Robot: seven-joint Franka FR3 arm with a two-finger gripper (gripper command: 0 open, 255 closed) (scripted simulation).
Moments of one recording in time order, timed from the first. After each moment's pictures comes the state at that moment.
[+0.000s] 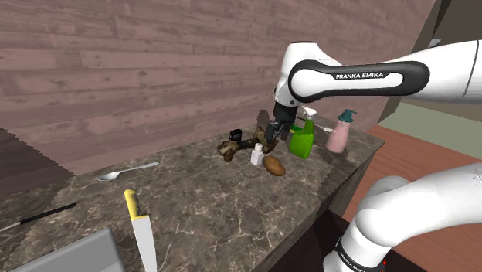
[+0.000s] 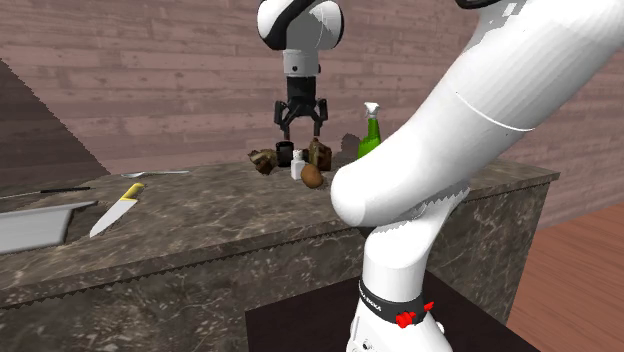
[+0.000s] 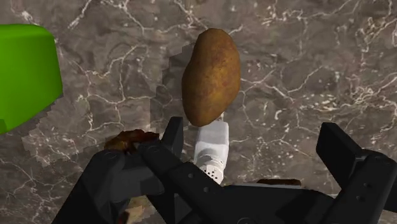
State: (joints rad) arm -0.06 -0.67 0.11 -2.47 0.03 1.86 -0.01
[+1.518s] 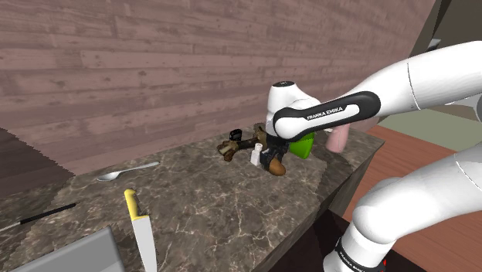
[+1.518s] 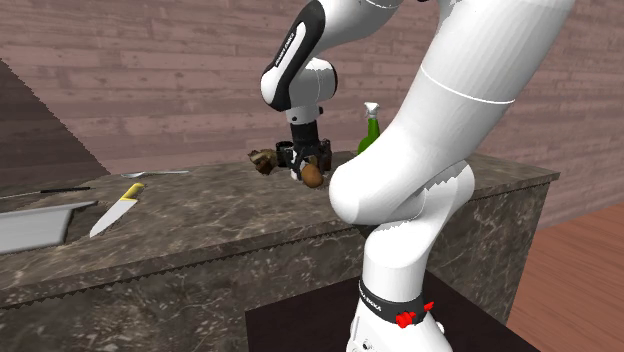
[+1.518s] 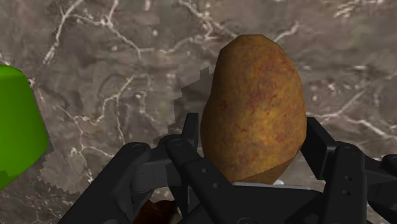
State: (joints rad) arm -0.15 -0.50 0.19 -2.64 -0.07 2.15 0.17
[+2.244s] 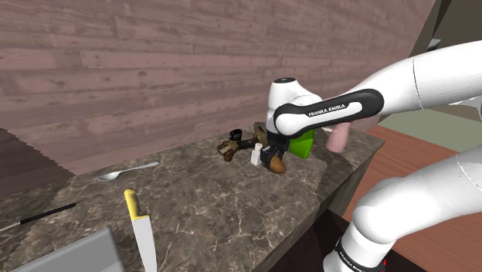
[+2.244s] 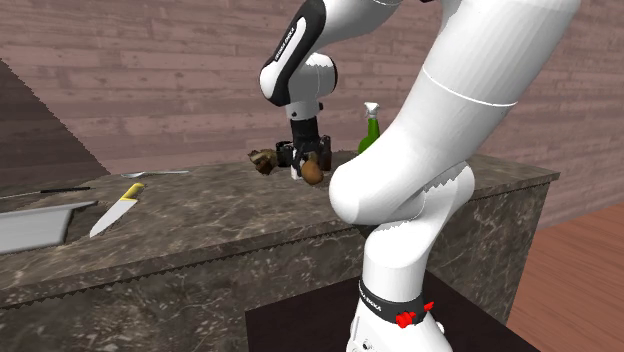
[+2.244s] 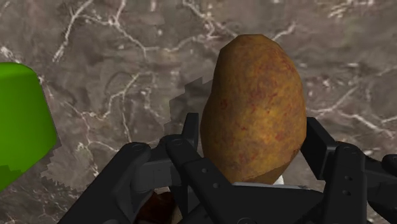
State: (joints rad) arm -0.15 -0.51 0.18 -2.63 -0.07 2.12 0.17
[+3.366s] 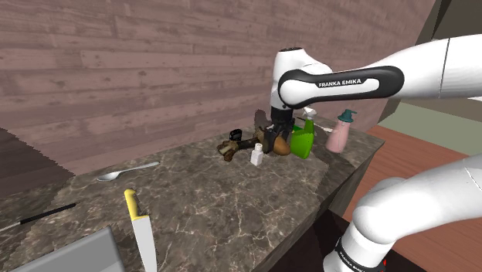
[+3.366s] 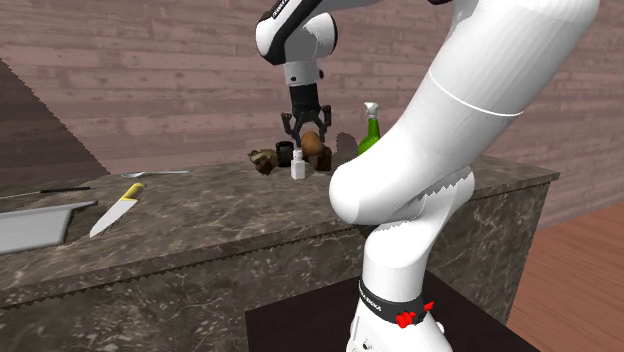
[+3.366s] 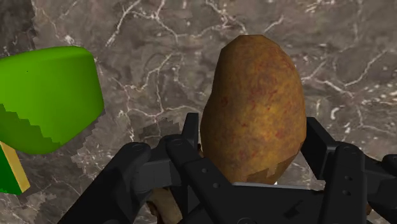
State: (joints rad) arm -0.14 -0.58 0.17 -2.44 -0.06 1.87 0.13
